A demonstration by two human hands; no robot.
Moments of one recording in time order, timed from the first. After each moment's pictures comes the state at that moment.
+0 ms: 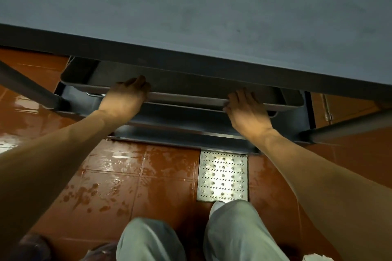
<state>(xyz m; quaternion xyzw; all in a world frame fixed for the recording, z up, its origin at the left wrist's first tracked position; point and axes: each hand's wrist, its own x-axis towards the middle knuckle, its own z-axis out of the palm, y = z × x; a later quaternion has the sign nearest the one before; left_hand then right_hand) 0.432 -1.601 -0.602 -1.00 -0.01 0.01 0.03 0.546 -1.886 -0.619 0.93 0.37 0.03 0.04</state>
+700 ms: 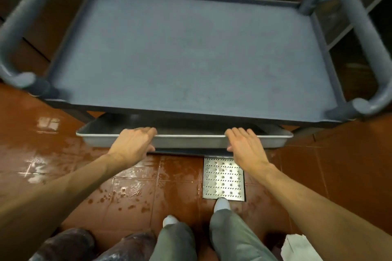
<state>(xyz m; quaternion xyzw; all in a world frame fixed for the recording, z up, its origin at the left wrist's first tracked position) 0.338 -1.639 -0.407 -0.99 -0.02 0.12 -0.02 0.454 -1.928 -0.437 0.93 0.35 -0.09 0.01</state>
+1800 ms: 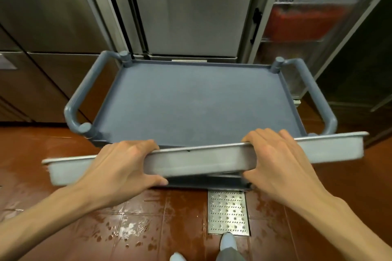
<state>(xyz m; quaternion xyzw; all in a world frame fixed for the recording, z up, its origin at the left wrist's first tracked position) 0.261 -1.679 -0.125 -1.00 -0.03 0.01 -0.08 0.371 -1.951 -0.122 0.94 0.34 0.05 -0.05</state>
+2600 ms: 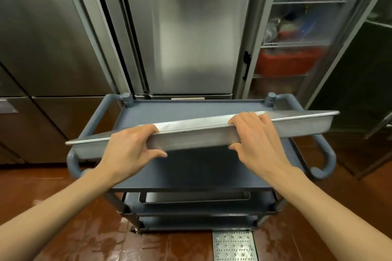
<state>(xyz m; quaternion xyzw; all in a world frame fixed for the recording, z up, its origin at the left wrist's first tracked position) 0.358 -1.613 -0.104 -0.98 0.03 -0.20 -0.06 0.454 -1.882 -0.092 0.92 0.33 0.20 -0.07</state>
